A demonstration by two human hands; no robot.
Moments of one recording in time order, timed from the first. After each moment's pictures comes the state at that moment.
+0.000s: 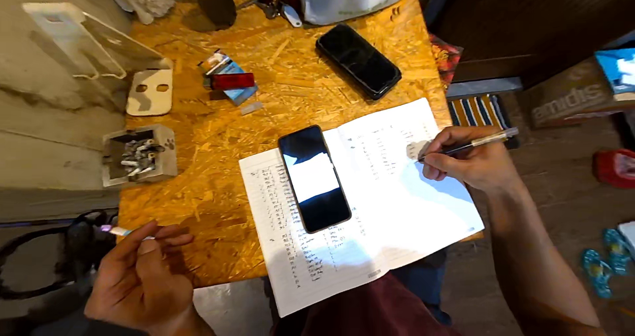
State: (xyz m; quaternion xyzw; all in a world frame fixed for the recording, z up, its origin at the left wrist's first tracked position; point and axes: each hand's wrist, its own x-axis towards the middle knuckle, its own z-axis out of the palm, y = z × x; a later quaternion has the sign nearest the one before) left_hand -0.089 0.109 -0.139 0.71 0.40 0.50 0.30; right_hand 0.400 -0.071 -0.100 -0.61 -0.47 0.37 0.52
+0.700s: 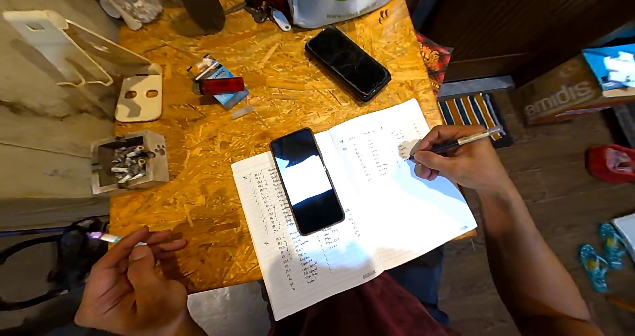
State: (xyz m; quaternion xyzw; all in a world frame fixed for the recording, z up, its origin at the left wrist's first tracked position) left_hand -0.091 0.110 -0.139 0.71 0.42 0.49 0.29; right_hand 0.398 -0.069 -0.099 -0.63 -0.47 0.36 0.51
